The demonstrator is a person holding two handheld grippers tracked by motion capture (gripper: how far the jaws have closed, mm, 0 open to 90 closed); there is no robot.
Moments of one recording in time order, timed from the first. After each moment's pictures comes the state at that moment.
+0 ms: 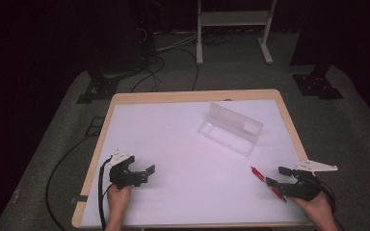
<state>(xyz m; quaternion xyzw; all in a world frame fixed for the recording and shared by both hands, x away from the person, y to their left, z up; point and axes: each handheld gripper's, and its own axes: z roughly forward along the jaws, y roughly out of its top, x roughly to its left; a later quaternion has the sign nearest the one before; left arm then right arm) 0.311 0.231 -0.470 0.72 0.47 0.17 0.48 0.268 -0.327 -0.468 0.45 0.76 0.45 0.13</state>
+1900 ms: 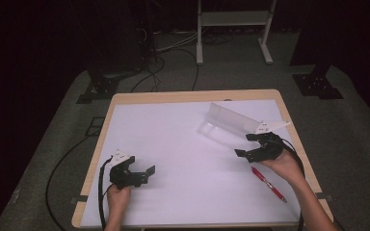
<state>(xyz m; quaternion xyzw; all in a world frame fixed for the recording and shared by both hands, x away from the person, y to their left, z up) 0.310 0.230 -0.470 0.73 0.46 0.17 0.48 0.363 -0.238 -0.402 0.32 0.84 0.42 0.13</state>
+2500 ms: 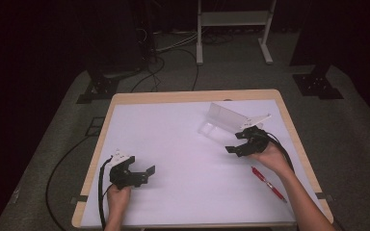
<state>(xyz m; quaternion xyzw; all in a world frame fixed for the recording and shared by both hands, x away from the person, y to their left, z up) 0.310 0.230 -0.470 0.72 0.46 0.17 0.48 0.399 -0.212 -0.420 0.32 0.86 0.39 0.10</state>
